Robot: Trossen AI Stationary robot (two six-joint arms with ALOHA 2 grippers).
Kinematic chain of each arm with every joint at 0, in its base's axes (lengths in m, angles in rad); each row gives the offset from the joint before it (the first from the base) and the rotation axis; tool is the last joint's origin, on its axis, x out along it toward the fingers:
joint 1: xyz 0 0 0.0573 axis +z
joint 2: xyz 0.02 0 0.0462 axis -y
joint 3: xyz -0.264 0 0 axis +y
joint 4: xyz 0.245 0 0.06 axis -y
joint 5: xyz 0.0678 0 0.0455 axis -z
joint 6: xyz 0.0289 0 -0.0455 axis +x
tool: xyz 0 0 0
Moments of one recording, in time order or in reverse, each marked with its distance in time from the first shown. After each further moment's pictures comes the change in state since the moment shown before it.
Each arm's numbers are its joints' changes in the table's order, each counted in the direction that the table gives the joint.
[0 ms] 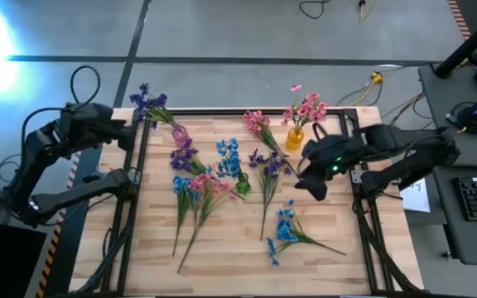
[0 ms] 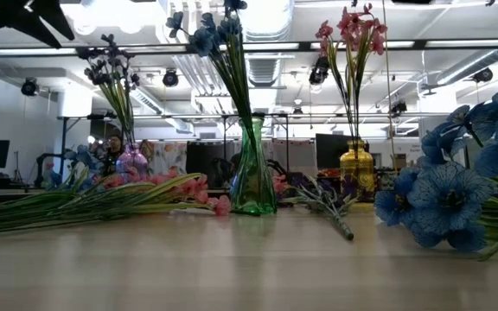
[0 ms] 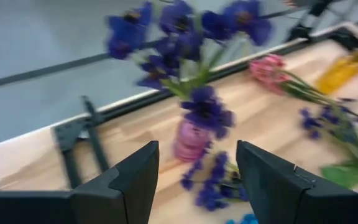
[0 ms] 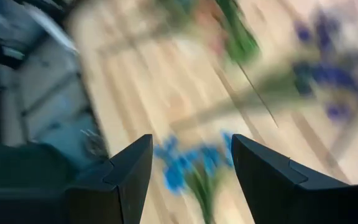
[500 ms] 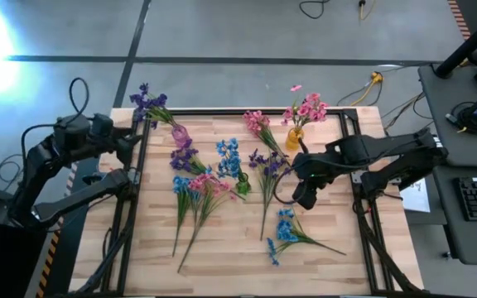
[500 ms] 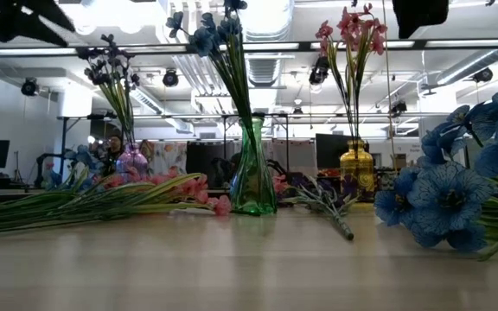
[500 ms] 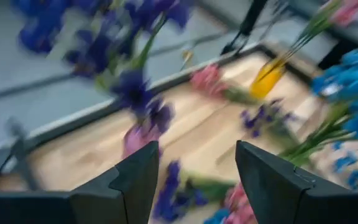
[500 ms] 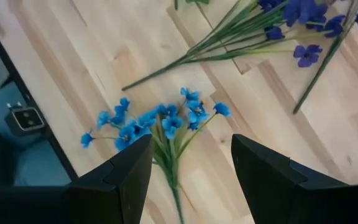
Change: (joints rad) left arm -0.002 0.188 0.185 0.193 0.214 0.053; right arm 0.025 -0.145 0.009 -0.140 0.019 0.022
